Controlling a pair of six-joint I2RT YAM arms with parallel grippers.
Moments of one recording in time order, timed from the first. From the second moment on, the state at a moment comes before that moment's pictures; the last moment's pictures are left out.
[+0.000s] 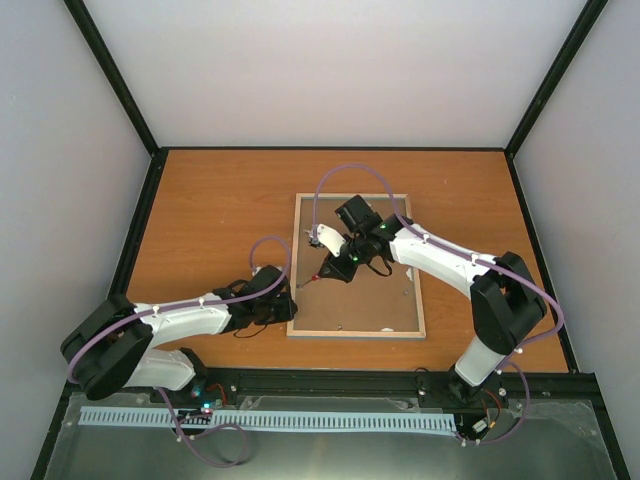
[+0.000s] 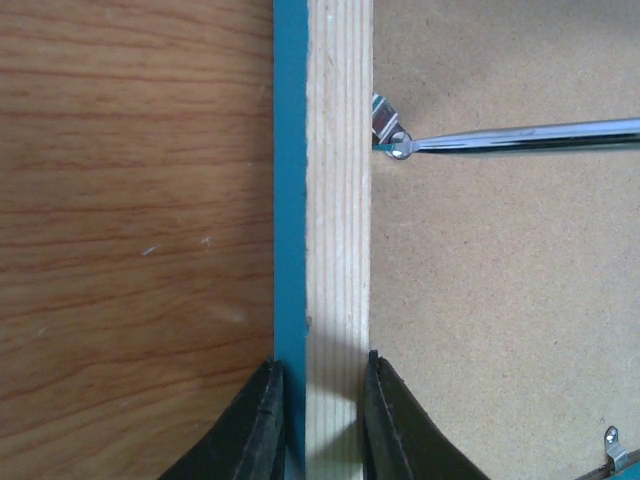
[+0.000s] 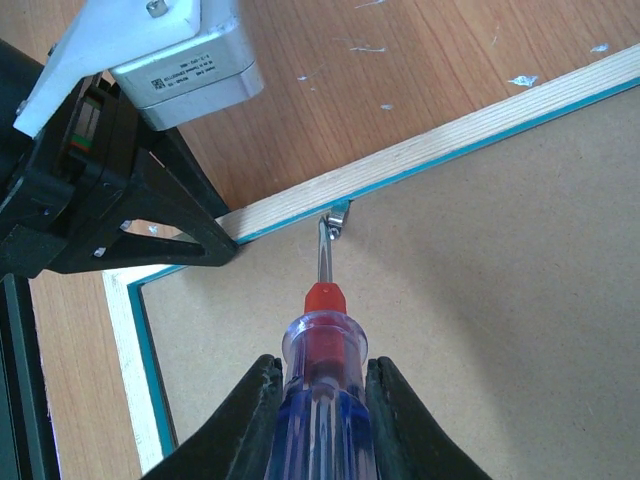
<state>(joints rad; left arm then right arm) -0.81 1.30 0.45 -0.15 0.05 -0.91 0.72 1.66 1.21 -0.63 -0.45 -0.33</state>
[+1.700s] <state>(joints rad) -0.99 1.32 0.72 -0.34 0.02 -0.66 0.07 1.58 1.25 -0.68 -0.33 -0.50</state>
